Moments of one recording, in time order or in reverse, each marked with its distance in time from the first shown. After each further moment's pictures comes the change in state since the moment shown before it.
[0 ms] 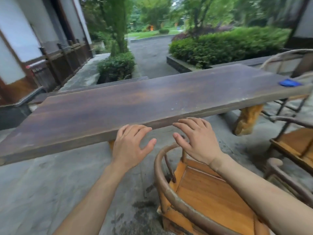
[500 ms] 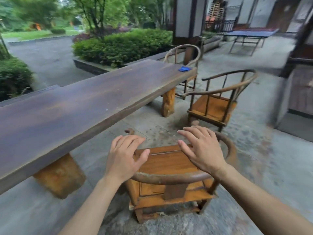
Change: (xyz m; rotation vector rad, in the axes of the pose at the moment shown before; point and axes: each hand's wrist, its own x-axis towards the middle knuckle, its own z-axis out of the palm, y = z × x) left_hand -0.033 0.052 0.027 -0.459 -0.137 0.383; right_hand -0.156 -0.060 -0.090 -0.428 -0.006 0.533
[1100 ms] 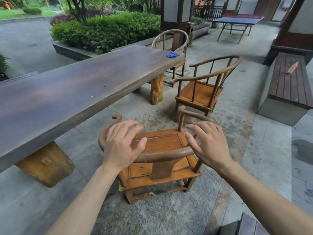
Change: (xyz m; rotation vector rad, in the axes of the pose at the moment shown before) left_hand -0.019 0.045 0.011 -0.101 0.052 0.048; right_hand -0.076 0.026 -0.033 -0.007 0.098 0.093
